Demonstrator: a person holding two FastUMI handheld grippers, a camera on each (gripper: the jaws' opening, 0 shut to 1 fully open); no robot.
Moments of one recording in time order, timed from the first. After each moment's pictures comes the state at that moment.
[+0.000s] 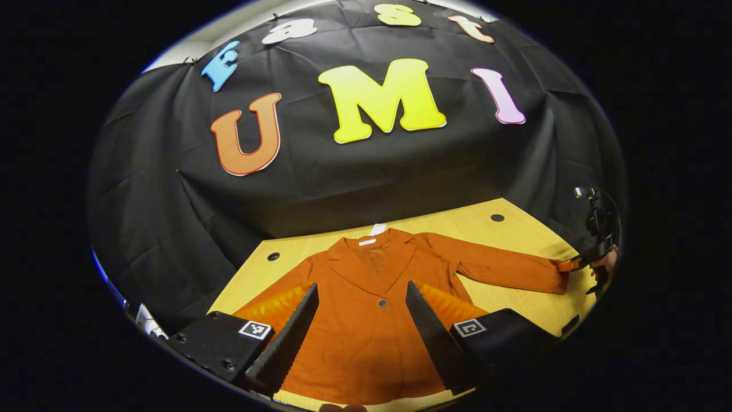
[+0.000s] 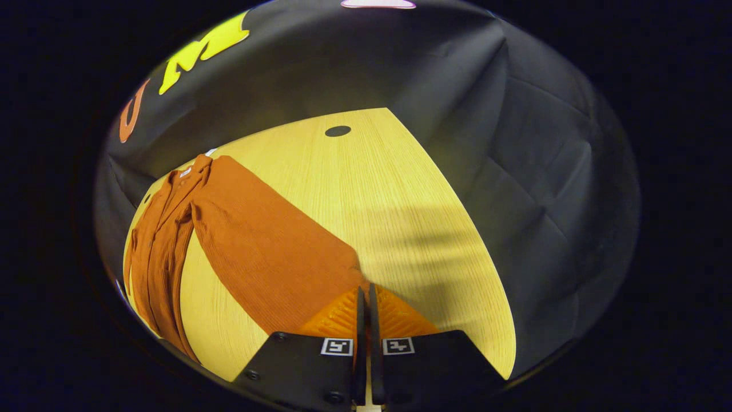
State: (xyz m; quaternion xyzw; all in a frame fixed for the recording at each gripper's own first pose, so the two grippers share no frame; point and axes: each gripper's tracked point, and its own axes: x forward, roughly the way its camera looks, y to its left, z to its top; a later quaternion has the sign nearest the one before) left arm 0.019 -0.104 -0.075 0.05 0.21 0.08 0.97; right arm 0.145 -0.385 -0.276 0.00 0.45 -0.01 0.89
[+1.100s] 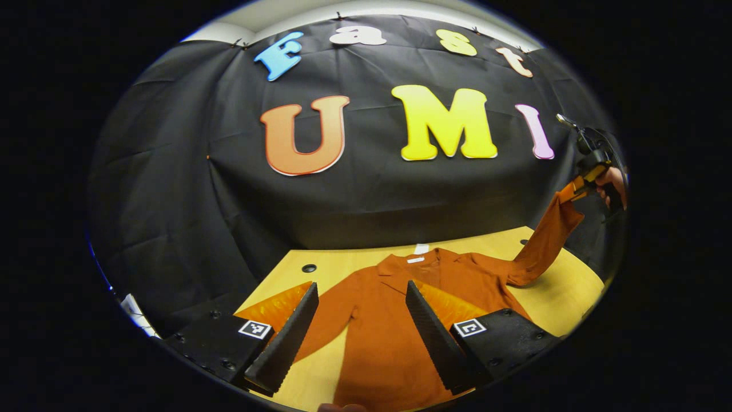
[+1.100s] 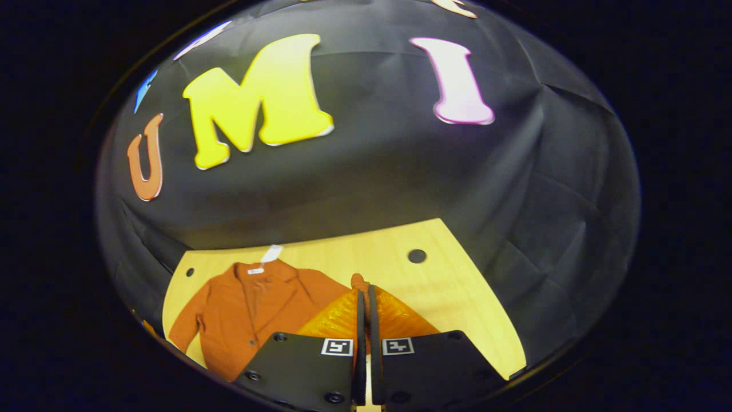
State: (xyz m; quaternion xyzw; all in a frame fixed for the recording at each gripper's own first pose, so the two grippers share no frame) left arm 0.000 0.077 -0.074 0.00 0.13 0.10 0.99; right arm 0.240 -0.121 -0.025 0.00 0.31 0.02 0.95
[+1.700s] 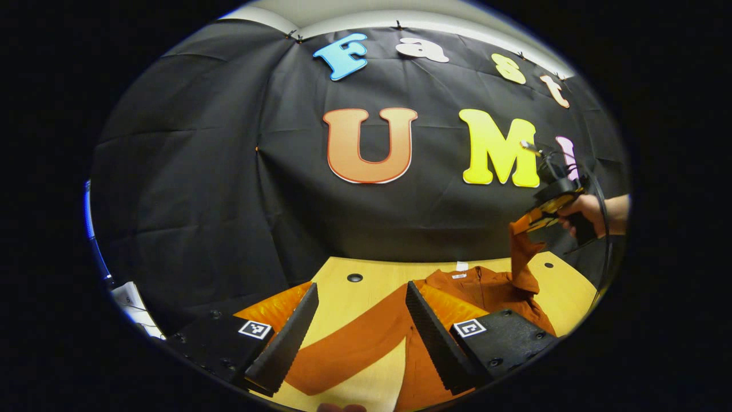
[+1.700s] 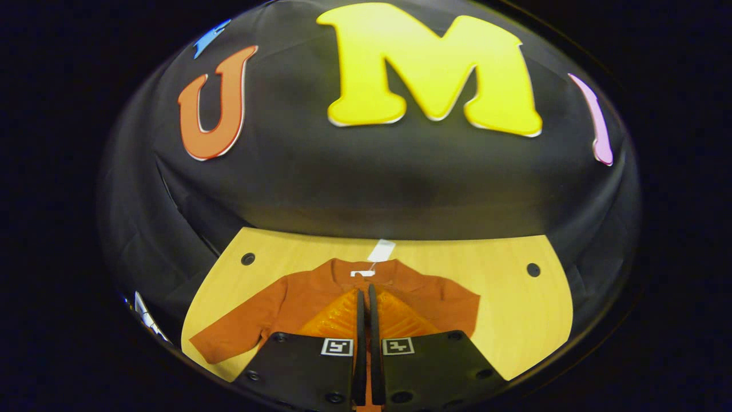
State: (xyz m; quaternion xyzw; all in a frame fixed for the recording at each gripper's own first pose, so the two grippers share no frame) left arm -0.030 0.204 -0.058 -0.05 0.10 0.15 0.98; right arm 0.250 0.166 -0.108 -0.06 0.36 0.16 0.92
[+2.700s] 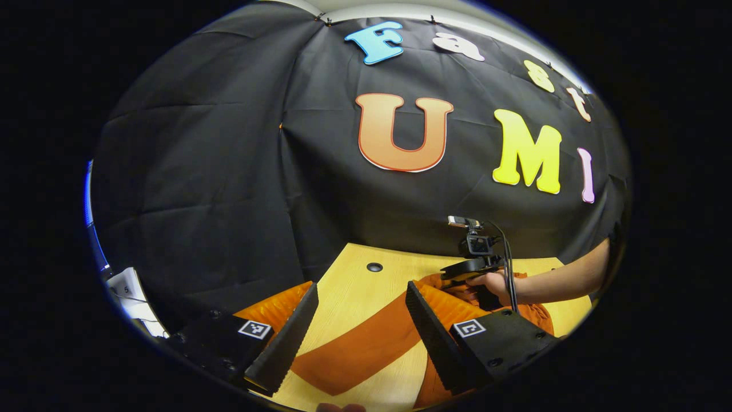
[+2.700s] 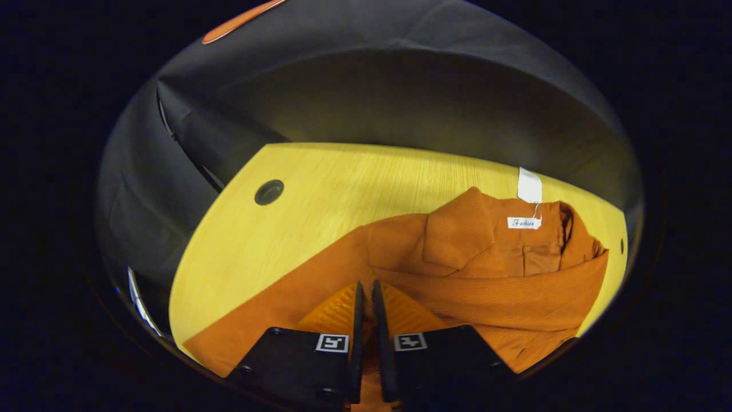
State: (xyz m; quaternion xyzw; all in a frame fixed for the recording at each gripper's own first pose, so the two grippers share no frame) left arm -0.037 0.253 -0.080 -0.09 0.14 0.17 0.97; right arm 0.235 0.359 -0.337 -0.06 0.48 0.22 0.85
